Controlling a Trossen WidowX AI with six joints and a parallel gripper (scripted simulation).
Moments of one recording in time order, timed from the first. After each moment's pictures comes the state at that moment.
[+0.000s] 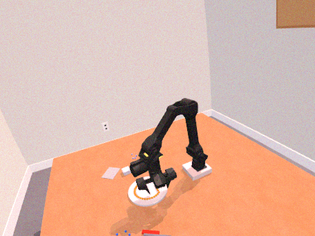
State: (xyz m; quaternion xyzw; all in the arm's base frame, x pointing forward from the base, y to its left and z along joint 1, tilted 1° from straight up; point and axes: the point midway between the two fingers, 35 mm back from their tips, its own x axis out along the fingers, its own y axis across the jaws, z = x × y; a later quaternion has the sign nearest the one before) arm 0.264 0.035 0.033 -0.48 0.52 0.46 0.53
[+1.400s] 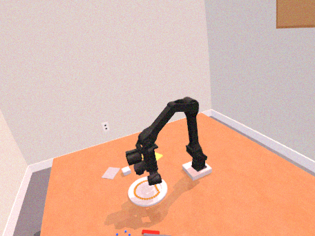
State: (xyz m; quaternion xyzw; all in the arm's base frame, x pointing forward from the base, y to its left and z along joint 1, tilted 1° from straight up) arm 0.261 -0.015 0.051 0.09 0.69 -0.09 0.71
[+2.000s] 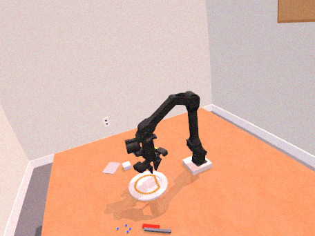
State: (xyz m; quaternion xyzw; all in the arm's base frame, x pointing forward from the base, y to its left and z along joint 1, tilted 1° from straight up) arm 0.254 -0.042 0.062 0.41 0.57 -0.41 0.59
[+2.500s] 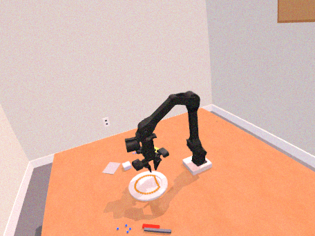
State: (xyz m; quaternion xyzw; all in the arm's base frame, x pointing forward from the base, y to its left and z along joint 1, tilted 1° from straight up) arm 0.254 -0.049 0.062 0.47 0.52 -0.47 0.54
